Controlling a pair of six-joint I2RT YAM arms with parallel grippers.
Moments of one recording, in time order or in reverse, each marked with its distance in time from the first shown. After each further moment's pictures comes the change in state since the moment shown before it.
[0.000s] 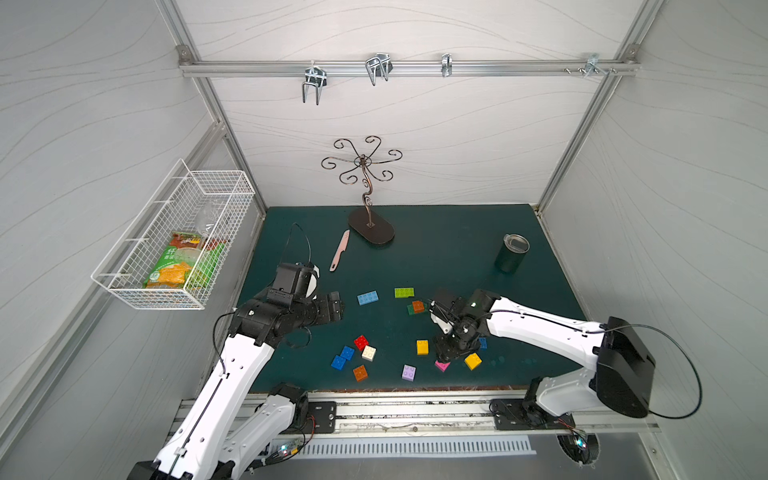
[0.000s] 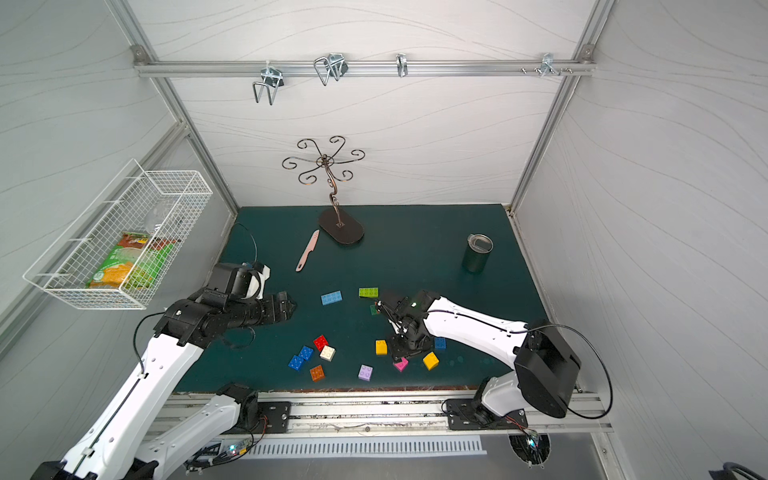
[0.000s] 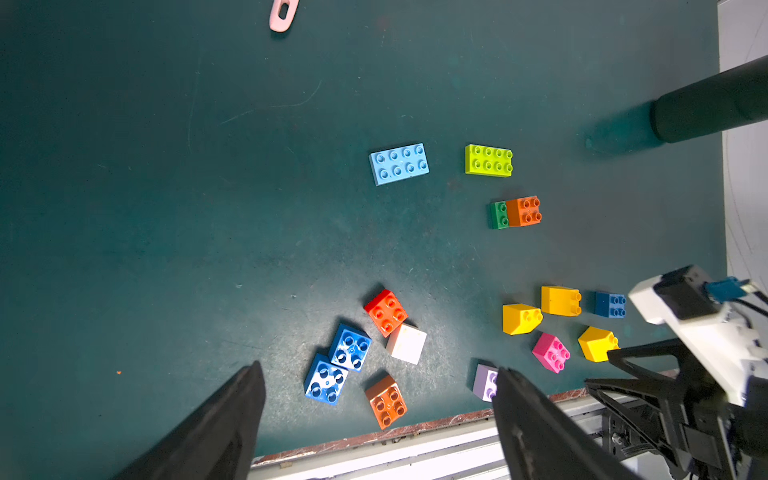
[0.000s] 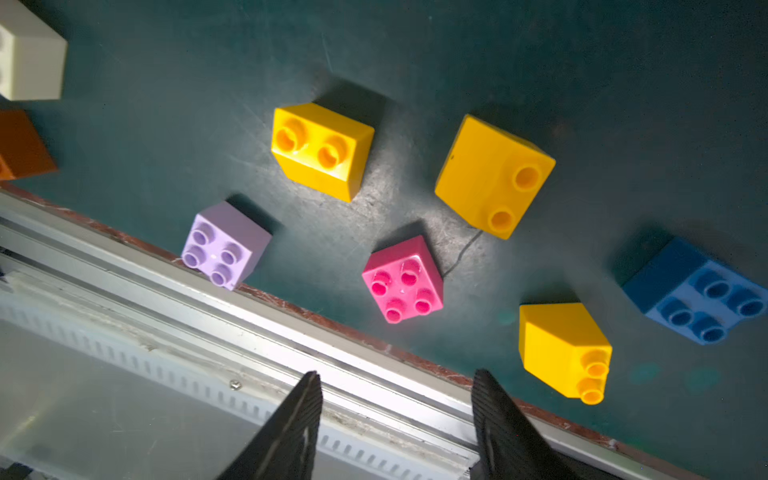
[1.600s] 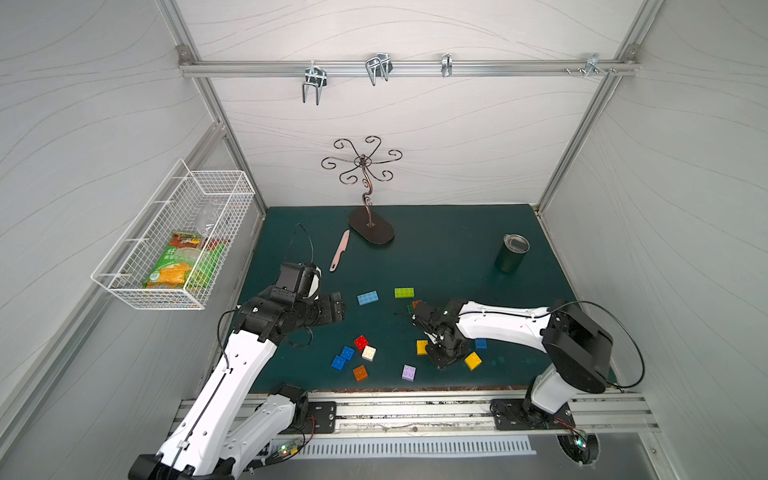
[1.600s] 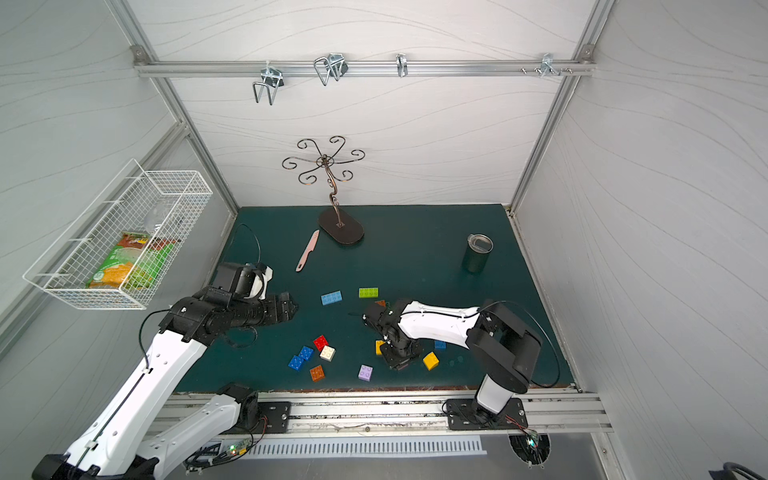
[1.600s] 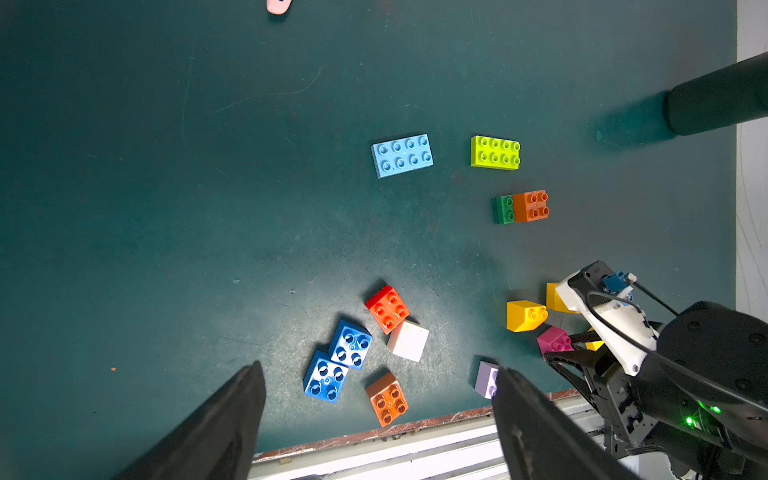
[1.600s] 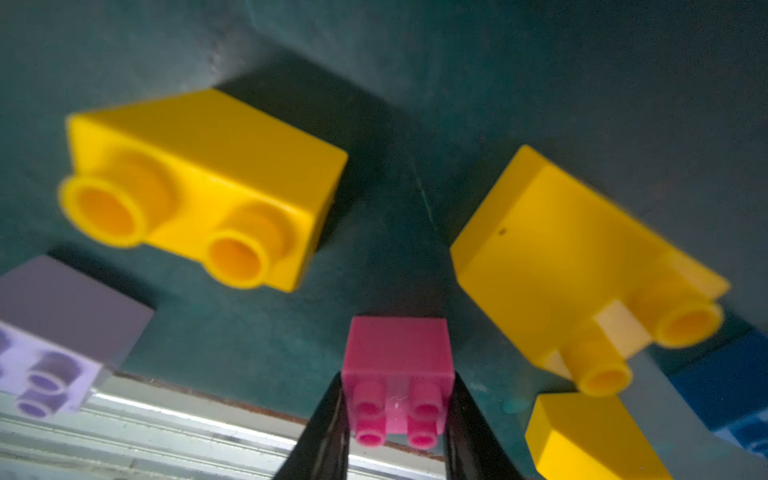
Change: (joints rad) left arm -0.008 0.022 -0.010 0.003 -0.001 -0.009; right arm 0.065 0.218 -0.004 0.079 0.096 -0.011
